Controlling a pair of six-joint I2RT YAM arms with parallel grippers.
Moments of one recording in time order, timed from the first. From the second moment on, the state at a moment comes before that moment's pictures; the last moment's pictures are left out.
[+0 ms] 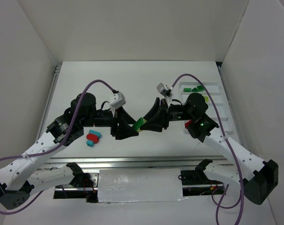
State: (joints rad) left arm -0.76 0.97 1.13 -0.42 0.65 -0.19; right arm 0.64 1.00 0.86 0.30 -1.00 0.54
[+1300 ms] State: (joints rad) left arm -0.76 1.01 1.14 -0.44 0.71 -0.16; right arm 0.59 1.00 0.92 0.17 -1.05 0.47
